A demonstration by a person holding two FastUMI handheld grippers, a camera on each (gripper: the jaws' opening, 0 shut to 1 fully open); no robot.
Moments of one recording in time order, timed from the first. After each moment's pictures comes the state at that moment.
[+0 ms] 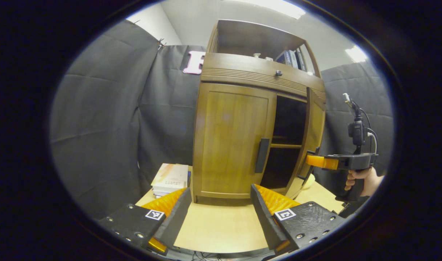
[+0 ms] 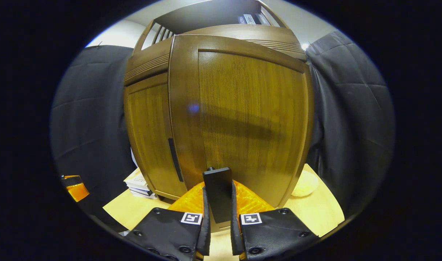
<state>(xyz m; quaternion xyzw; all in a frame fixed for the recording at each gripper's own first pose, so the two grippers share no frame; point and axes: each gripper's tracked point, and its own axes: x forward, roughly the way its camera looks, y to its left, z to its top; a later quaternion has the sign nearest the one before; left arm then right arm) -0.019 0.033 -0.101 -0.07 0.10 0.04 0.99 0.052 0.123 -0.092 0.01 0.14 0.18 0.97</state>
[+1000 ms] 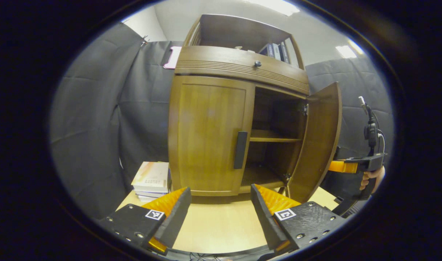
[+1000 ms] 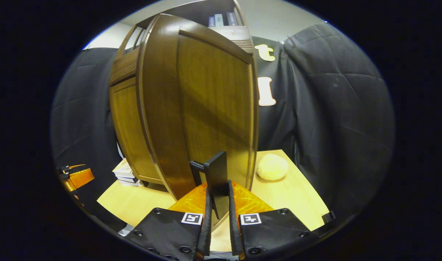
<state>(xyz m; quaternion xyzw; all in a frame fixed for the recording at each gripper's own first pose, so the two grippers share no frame) -0.018 0.007 -0.107 -0.06 0.12 -0.03 0.99 0.004 0.001 -0.121 0.03 0.18 0.10 0.98</state>
